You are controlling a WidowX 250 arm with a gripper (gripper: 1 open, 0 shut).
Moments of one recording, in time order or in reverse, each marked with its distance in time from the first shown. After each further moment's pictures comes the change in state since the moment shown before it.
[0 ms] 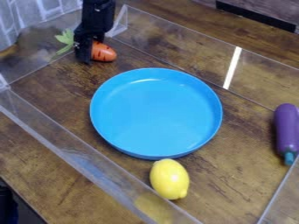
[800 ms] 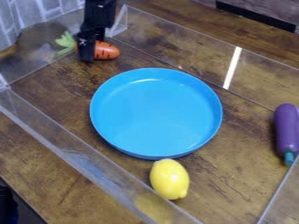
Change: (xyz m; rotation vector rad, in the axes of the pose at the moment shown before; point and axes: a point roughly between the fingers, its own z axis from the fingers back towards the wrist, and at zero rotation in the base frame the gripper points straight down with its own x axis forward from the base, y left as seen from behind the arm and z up) arm -0.007 0.013 -0.003 -0.022 -0.006 0.119
